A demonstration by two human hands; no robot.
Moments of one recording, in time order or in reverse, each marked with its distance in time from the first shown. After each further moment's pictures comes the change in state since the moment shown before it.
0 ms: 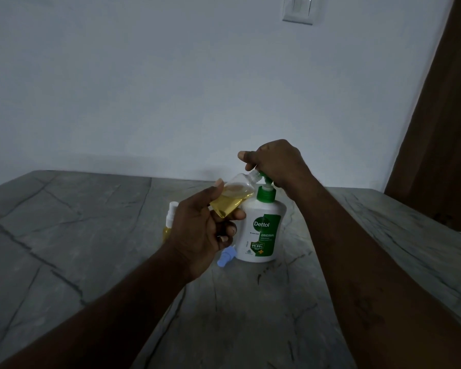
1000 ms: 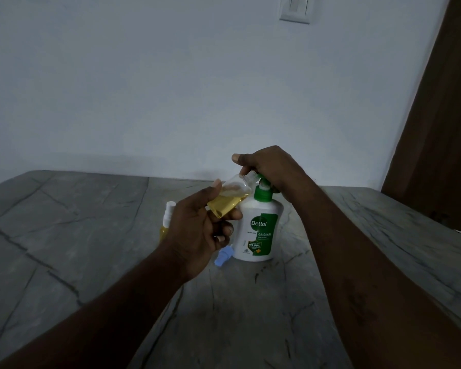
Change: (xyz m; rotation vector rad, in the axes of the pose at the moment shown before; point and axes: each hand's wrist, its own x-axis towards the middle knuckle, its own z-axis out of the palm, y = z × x) left_hand 0.000 -0.001 0.000 0.008 -0.005 0.014; right_hand -0.001 0.006 0.004 0.121 -0.110 0.103
